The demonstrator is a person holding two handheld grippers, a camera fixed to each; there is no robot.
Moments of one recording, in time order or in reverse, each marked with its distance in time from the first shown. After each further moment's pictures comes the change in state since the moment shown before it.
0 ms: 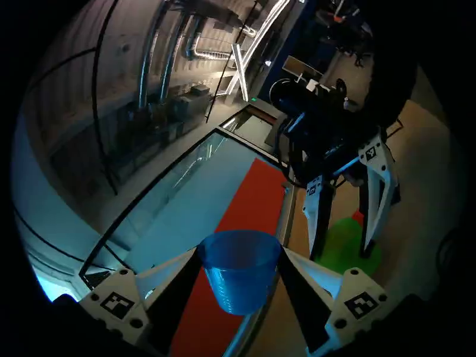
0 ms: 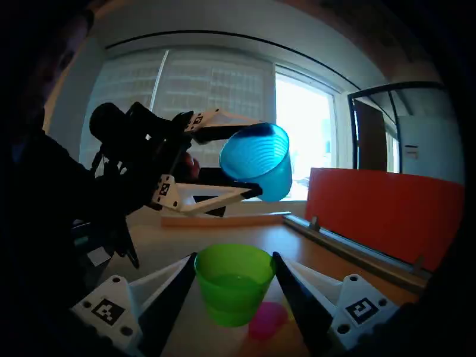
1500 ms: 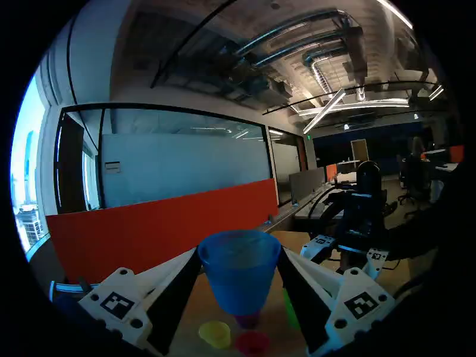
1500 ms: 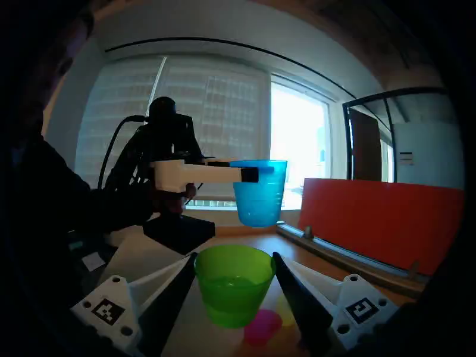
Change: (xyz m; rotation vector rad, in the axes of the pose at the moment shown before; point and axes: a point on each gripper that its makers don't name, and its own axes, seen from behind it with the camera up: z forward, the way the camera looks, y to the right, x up) left arm -0.031 -0.013 0.004 0.002 -0.036 -0.893; right arm 0.016 0.005 -0.005 -0.036 0.052 -0.008
